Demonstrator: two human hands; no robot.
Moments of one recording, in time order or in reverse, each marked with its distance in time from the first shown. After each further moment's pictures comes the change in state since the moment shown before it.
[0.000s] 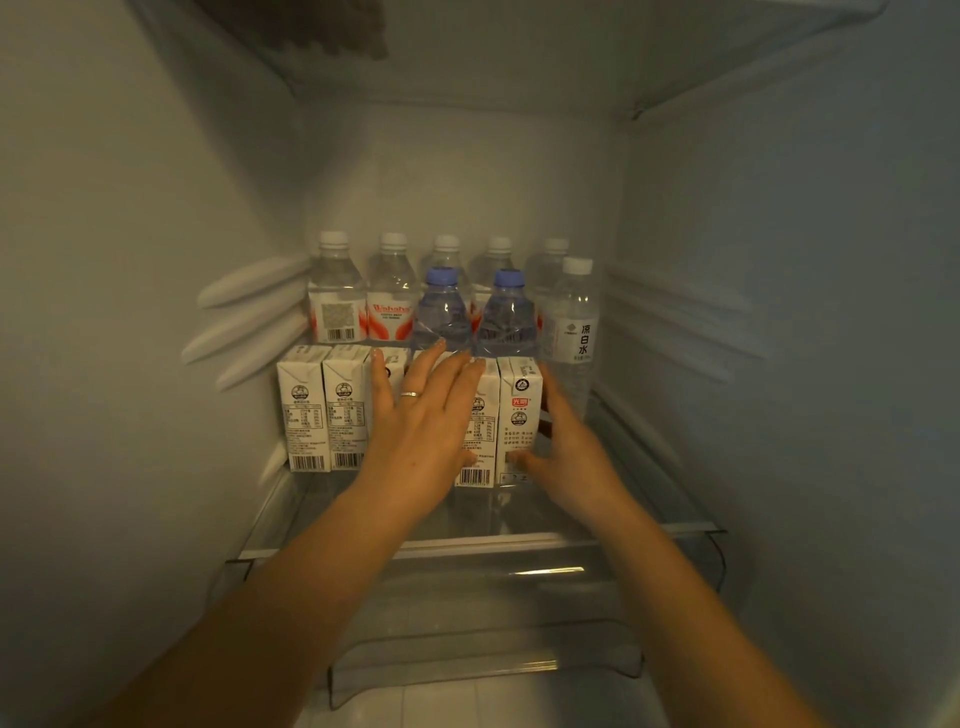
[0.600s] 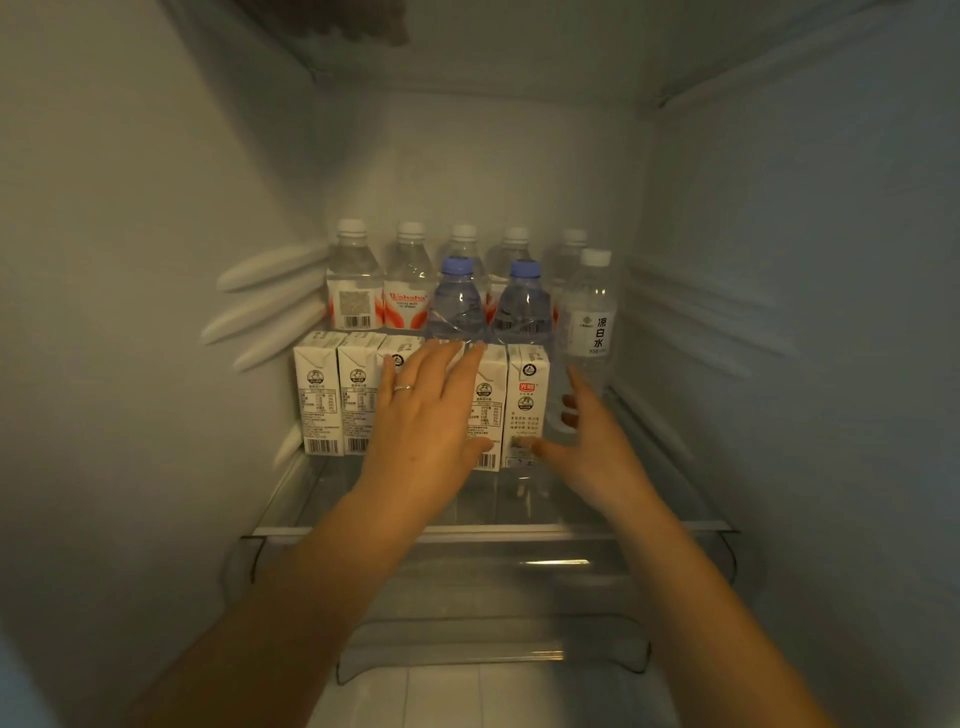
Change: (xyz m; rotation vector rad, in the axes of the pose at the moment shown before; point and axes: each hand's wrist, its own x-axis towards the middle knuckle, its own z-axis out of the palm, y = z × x) left_hand -0.012 0.007 -0.017 -0.182 0.008 -0.134; right_hand -0.003 -0.005 -0.009 -0.058 0.067 0.090
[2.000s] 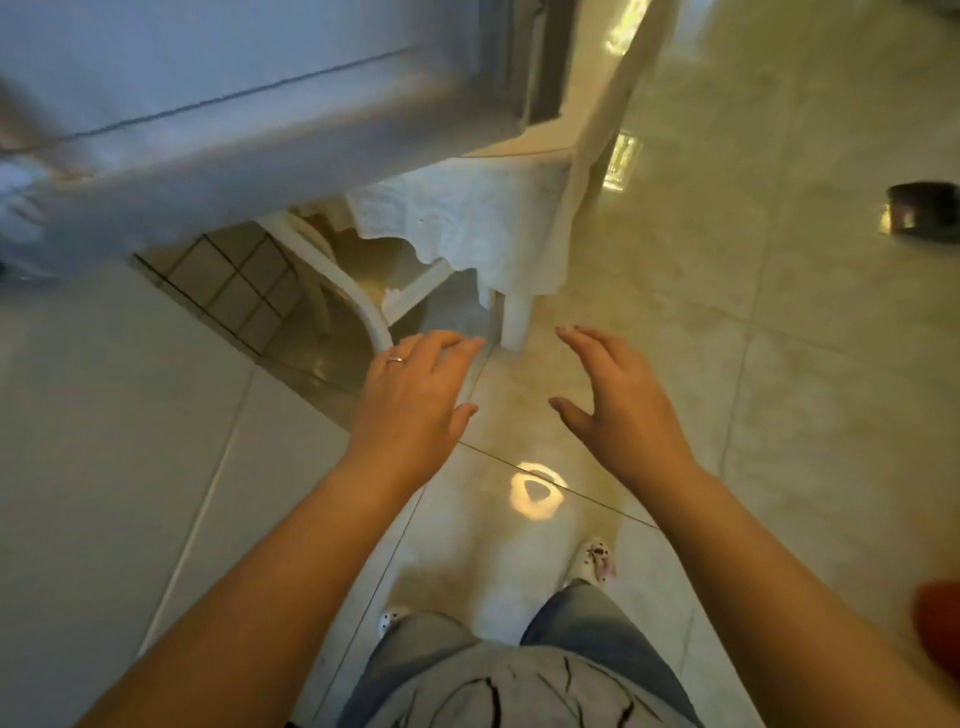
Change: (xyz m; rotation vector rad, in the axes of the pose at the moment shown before) left_hand -0.462 0.354 -0.092 -0.797 -0.677 1.133; right_hand -0.750 0.010 -0.063 -0.681 0.684 1.054
